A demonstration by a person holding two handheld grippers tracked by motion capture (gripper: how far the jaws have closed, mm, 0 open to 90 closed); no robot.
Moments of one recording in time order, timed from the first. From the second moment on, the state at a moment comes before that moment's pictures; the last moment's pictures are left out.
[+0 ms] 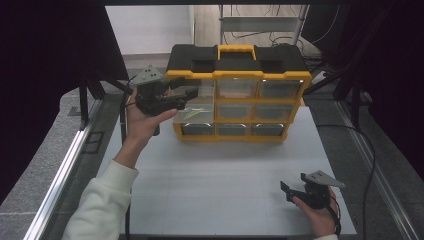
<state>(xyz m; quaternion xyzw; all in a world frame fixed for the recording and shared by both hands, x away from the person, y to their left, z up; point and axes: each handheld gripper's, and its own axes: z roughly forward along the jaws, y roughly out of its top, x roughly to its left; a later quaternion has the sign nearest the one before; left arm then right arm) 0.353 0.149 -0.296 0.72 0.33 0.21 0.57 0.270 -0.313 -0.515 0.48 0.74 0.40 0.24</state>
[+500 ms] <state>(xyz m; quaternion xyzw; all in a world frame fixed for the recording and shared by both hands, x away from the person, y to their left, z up) 0.333 0.149 -0.302 0.73 0.31 0.18 0.58 0.269 -0.313 -0.515 0.48 0.74 0.40 0.24</state>
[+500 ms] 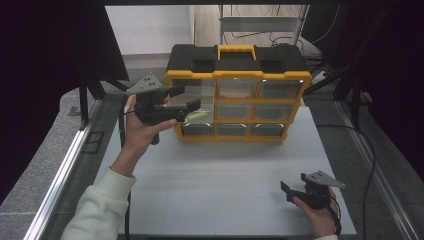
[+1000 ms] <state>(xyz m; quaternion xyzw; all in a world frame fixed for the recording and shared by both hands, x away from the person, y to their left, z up) 0.312 0.144 -0.310 0.74 0.28 0.16 0.59 0.268 -0.314 -0.514 0.48 0.74 0.40 0.24</state>
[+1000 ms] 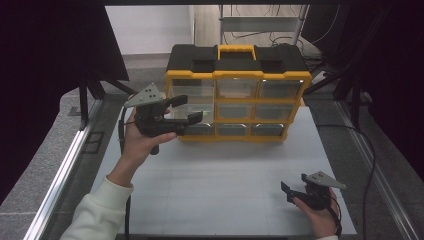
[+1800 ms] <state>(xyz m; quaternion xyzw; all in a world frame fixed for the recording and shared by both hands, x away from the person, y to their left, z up) 0.291 0.143 -0.325 0.76 0.26 0.16 0.57 0.267 -0.314 -0.514 0.48 0.74 0.40 0.24</state>
